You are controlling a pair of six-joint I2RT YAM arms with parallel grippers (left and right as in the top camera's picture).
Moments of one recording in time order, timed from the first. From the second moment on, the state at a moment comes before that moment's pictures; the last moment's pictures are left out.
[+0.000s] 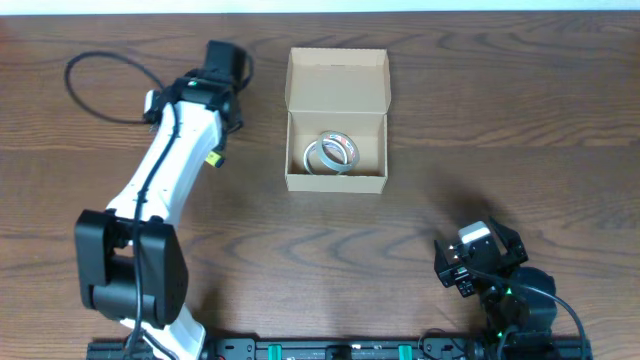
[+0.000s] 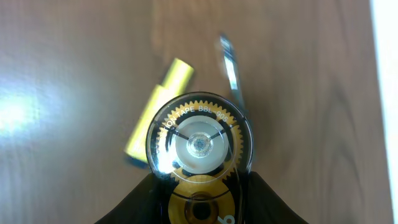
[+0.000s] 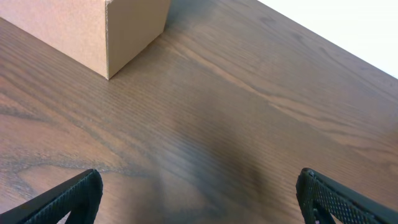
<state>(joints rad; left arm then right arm) -0.23 1.82 1.49 -0.89 -0.46 -1.60 0.07 0.01 0.16 -0.62 -0.12 -0.41</state>
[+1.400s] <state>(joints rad) -0.67 2.03 1.60 -0.84 -0.32 -1.44 0.07 0.01 0.16 -0.62 -0.12 -0.41</state>
